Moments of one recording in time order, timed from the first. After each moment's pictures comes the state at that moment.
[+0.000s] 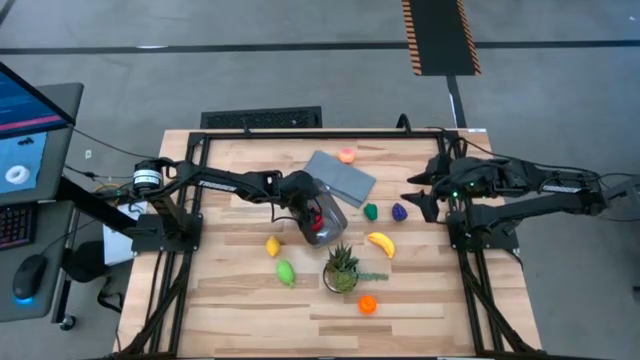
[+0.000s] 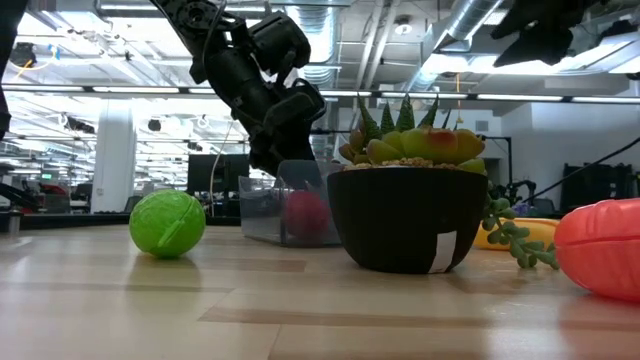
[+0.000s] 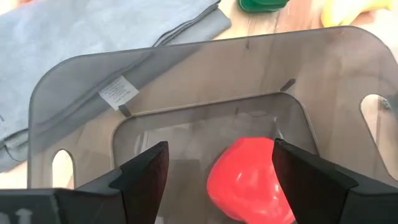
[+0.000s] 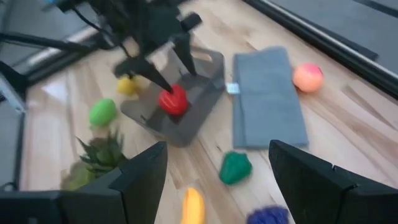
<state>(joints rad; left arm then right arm) 0.16 1.72 1.02 -0.16 0.00 -0.20 -0.01 0.71 0.88 -0.82 0.19 0.43</state>
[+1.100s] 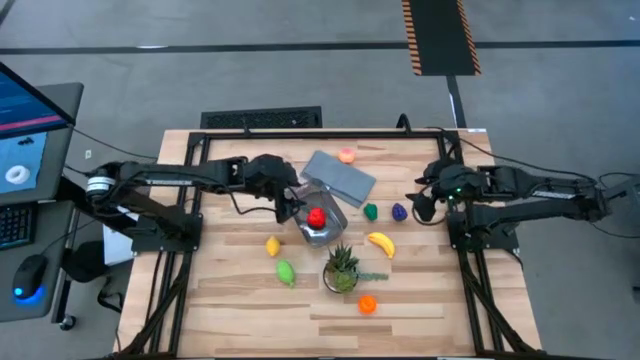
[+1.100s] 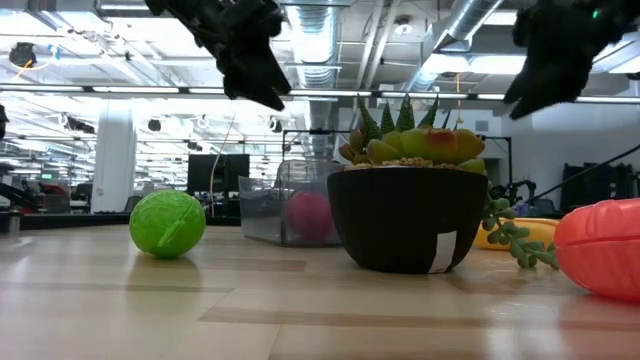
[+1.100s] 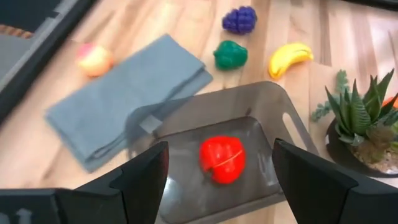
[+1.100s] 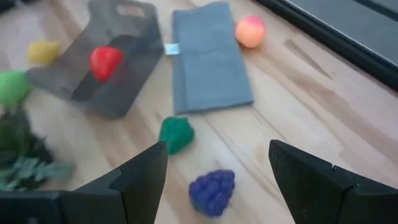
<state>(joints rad) 0.16 1.34 1.02 -0.38 -0.01 -0.12 -0.09 0.65 0.69 -0.84 0.27 0.43</state>
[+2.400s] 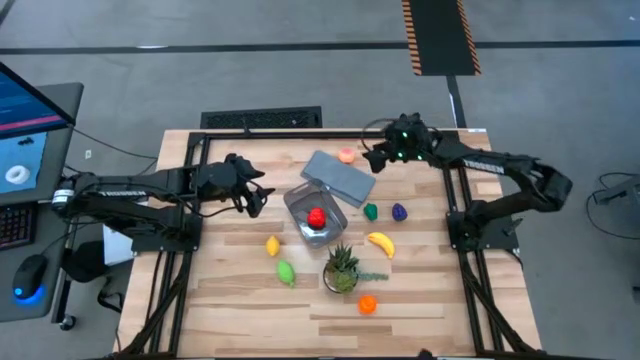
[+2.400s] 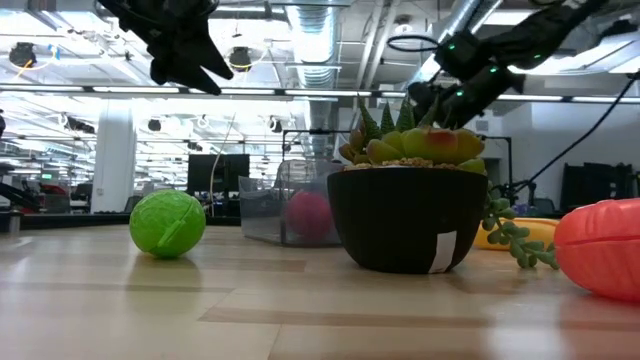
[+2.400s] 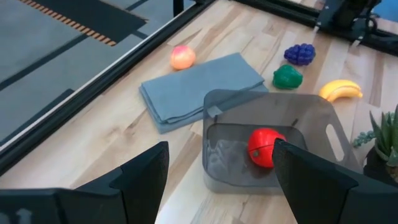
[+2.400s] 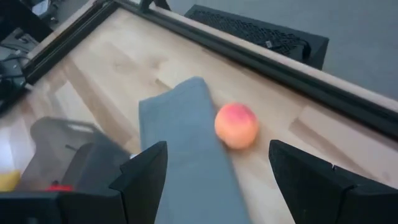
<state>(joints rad) 0.10 0.93 0.78 -0.44 -0.32 -0.32 -0.67 1.34 0.78 -0.08 -0.18 0.27</state>
